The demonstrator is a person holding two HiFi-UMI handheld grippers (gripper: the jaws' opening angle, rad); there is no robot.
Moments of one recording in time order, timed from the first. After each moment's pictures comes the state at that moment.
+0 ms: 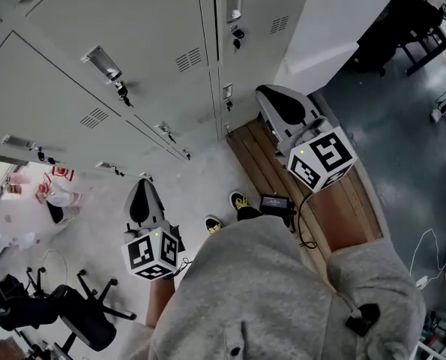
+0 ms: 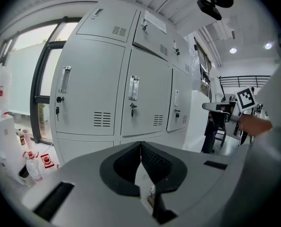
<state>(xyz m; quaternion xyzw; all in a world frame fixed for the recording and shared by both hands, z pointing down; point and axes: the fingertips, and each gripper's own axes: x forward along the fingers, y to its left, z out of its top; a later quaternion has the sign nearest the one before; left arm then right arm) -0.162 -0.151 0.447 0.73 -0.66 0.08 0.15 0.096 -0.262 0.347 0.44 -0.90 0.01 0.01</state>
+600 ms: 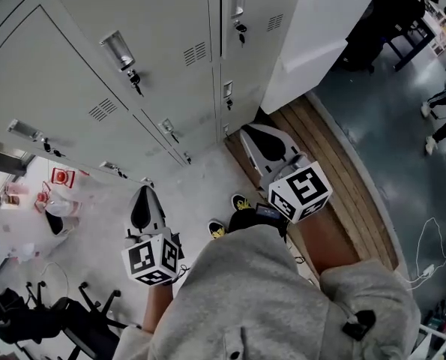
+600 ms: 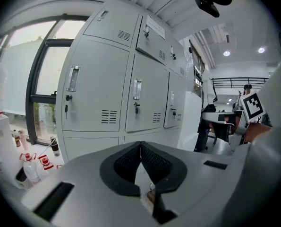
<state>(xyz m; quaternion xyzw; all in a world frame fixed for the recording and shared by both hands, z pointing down) -0.198 -0.107 0.454 0.76 -0.63 0.08 0.14 0.028 -0.167 0.391 0.47 -0.88 0.05 0.02</state>
